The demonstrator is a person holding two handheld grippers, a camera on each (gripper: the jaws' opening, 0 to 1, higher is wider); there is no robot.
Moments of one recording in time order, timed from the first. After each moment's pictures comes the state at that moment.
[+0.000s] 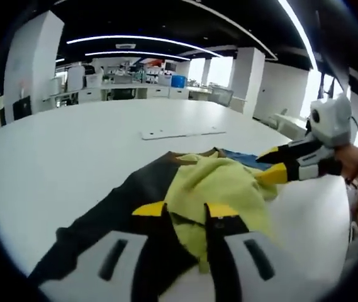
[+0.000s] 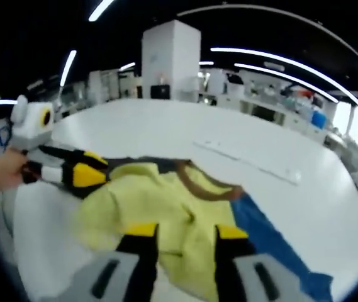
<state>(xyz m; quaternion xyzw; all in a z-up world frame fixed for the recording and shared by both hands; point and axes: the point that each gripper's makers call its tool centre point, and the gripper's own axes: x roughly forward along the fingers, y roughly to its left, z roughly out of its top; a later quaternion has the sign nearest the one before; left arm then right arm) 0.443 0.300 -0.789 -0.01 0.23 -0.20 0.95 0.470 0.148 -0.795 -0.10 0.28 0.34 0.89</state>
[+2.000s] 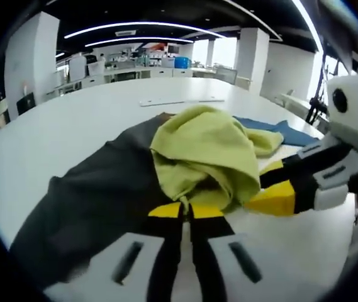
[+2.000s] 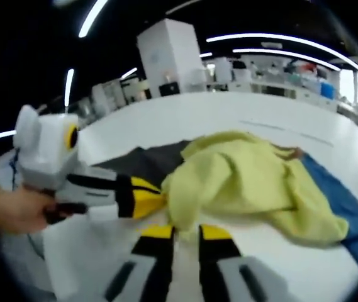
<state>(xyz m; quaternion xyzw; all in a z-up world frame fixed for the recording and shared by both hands) 0.399 0.283 -0.837 0.00 0.29 -0.18 0.94 0.384 0.225 -0.832 -0.03 0.33 0.38 0.86</state>
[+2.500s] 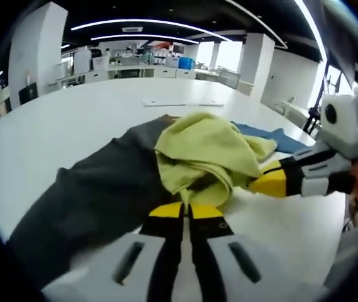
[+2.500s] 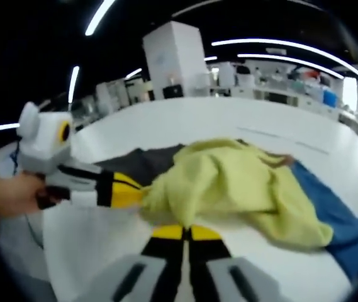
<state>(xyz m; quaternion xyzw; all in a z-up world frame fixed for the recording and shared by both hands) 0.377 0.289 -0.816 -0.02 0.29 -0.18 0.94 0.382 0.198 -0.815 -0.05 0.31 0.39 0.87</state>
